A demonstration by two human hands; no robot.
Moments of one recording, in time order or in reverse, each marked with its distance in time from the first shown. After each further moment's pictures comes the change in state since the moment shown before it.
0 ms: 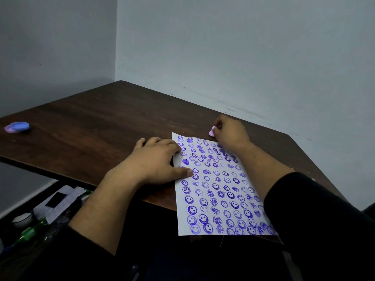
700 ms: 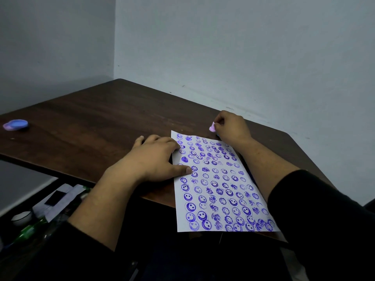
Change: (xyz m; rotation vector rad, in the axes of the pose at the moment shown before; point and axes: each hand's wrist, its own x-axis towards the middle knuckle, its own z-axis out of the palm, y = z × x) left_hand 0.002 -0.001 -0.001 0.006 -0.005 0.003; right_hand -0.004 -0.006 -0.013 0.073 0.007 0.007
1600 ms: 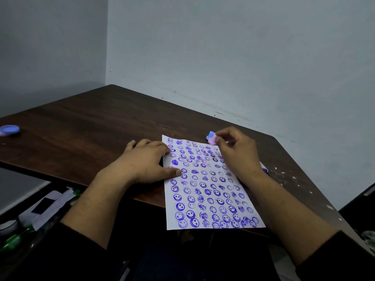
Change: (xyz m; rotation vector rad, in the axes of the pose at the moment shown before) left_hand -0.002 0.002 -0.001 0.005 -0.004 -0.011; right_hand -0.101 0.003 -0.035 0.366 0.220 -0.154
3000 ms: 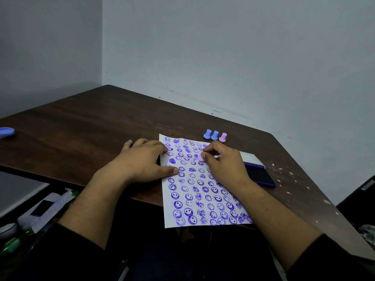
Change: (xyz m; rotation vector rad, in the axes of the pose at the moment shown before) left_hand -0.001 0.003 -0.002 0.004 0.002 -0.007; right_hand -0.026 0.008 0.019 -0.159 -0.168 0.099
